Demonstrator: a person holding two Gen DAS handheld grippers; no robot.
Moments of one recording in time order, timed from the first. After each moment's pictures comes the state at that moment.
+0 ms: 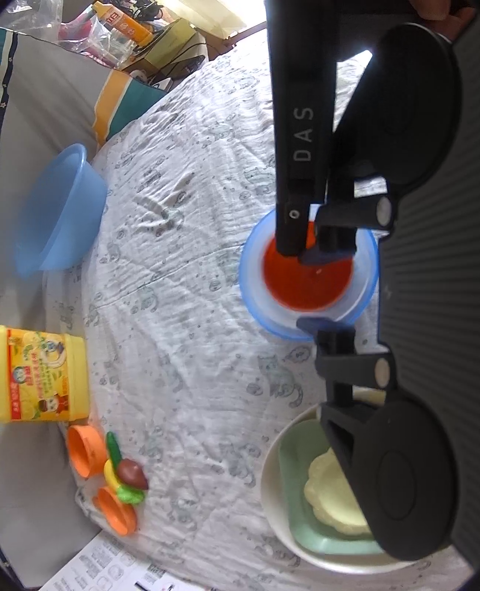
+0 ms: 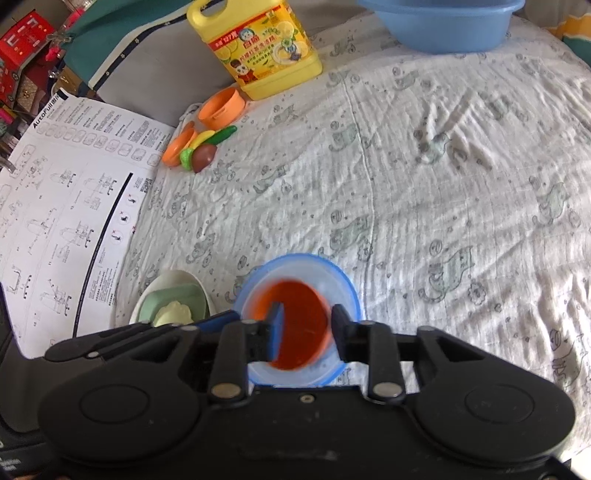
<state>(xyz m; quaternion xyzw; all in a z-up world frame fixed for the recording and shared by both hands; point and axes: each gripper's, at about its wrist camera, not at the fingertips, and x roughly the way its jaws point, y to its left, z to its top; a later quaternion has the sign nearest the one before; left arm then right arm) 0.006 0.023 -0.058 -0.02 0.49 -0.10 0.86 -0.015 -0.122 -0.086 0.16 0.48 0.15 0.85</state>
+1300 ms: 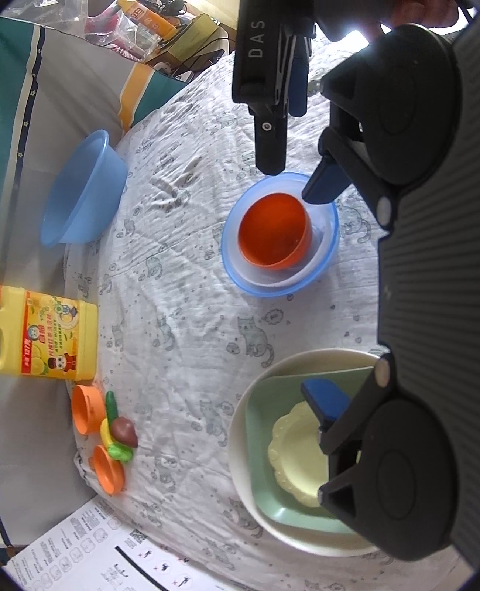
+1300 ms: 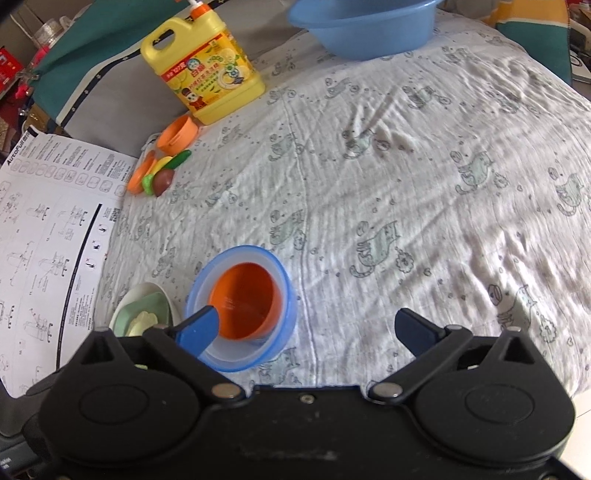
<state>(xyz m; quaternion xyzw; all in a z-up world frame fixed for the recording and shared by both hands) -0.034 0.053 -0.063 -0.06 0.46 -0.08 0.88 -0.052 -0.160 -0.092 0.20 0.46 0.07 0.86</state>
